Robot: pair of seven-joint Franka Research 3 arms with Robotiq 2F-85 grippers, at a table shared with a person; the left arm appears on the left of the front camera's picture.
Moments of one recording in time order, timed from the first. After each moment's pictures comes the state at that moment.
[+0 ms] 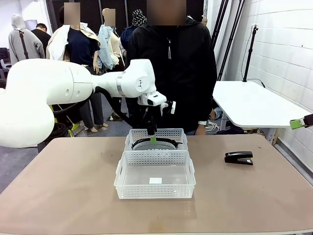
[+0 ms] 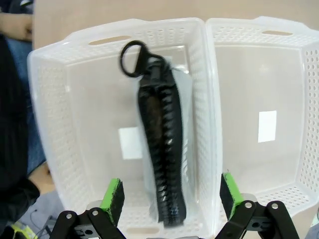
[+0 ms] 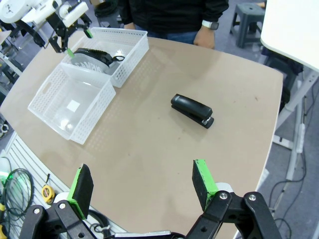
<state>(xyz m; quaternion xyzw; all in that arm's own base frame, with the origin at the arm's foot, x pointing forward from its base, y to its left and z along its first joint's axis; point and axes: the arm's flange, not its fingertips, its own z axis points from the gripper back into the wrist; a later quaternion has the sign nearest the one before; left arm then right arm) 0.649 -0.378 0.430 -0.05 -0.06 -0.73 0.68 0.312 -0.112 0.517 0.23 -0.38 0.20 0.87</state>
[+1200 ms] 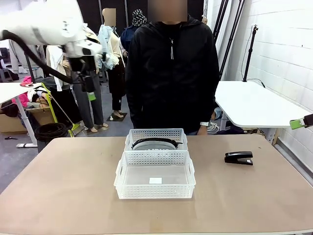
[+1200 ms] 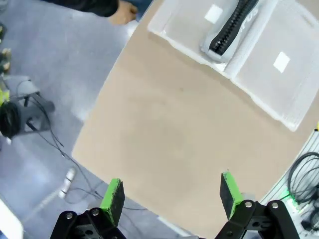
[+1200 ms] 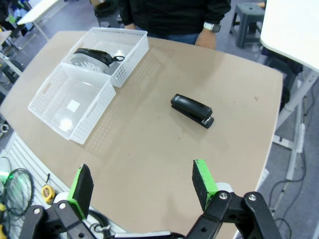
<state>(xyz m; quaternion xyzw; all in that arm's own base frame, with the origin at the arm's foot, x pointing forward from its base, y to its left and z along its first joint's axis) 0.591 -0.112 0.622 0.02 -0.10 -0.45 0.89 0.313 -0.112 0.517 0.23 -0.38 0.20 0.87</state>
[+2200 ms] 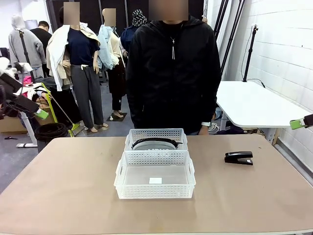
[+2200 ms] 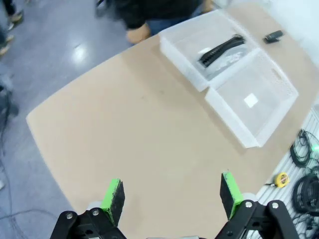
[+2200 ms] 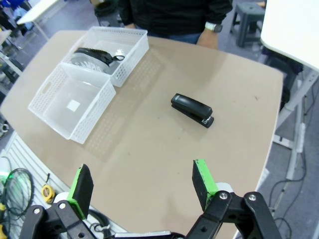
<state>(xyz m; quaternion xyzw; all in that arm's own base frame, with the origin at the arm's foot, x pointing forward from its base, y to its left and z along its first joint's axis) 0.429 0.072 0.552 -0.19 -0.30 -0.28 0.89 0.312 -0.112 0.517 0.23 -0.38 0.20 0.87</state>
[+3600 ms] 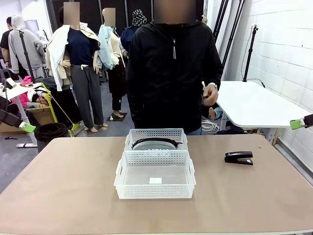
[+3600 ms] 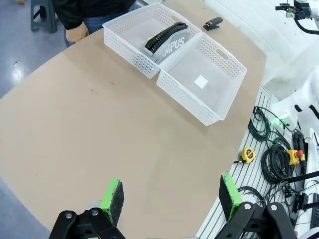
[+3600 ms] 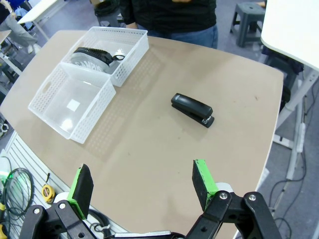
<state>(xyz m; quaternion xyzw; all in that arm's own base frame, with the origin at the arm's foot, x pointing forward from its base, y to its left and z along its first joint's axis) 0.431 0.120 0.496 -0.32 -0.25 -0.36 0.84 0.312 -0.112 0.517 0.23 -0.38 0.20 0.87</state>
